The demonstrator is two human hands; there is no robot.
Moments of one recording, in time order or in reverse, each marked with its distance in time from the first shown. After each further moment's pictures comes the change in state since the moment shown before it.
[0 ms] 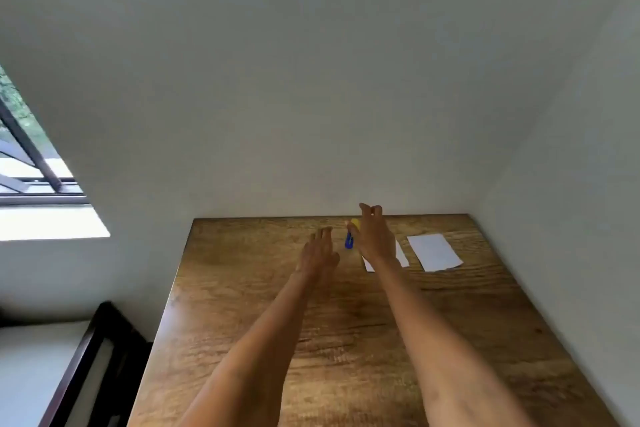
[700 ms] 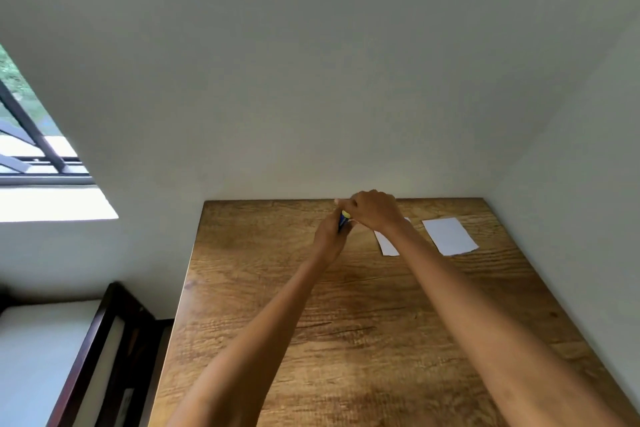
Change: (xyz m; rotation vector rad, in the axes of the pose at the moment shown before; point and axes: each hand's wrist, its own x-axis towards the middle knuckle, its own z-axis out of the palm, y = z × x) left_hand 0.000 -0.015 -0.007 -0.542 0.200 0.064; right_hand 0.025 -0.042 -0.013 -0.214 -0.249 -0.151
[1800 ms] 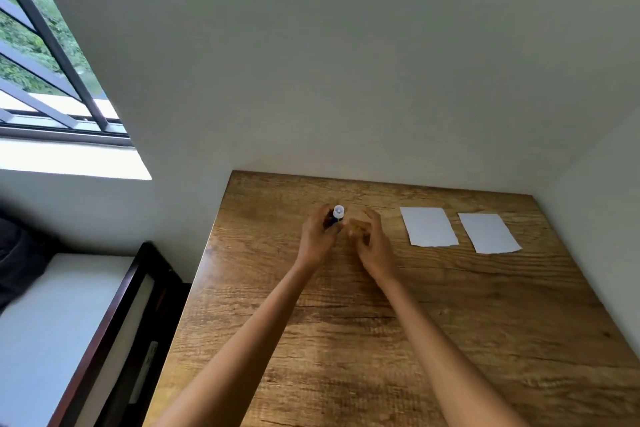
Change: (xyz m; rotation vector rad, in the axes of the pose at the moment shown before) left_hand -0.047 -0.044 -0.031 -0.196 0.241 -0.075; right_hand -0.060 -0.017 0.121 0.831 0.115 0.050
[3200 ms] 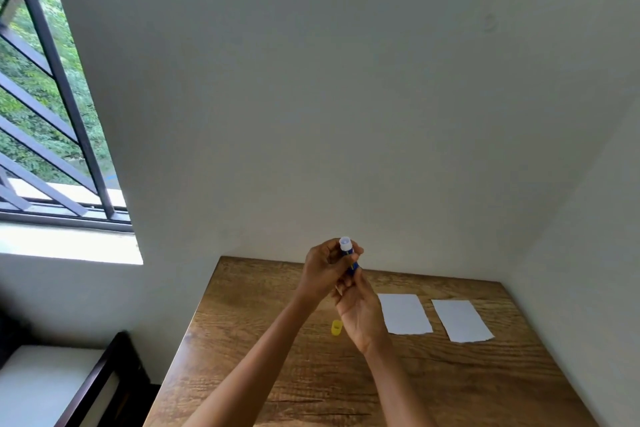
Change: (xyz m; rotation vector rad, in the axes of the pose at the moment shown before) left_hand 0.020 0.128 0.001 -0.328 -0.124 0.174; right_hand 0.006 -0.081 -0.048 1.439 -0.166 0.065
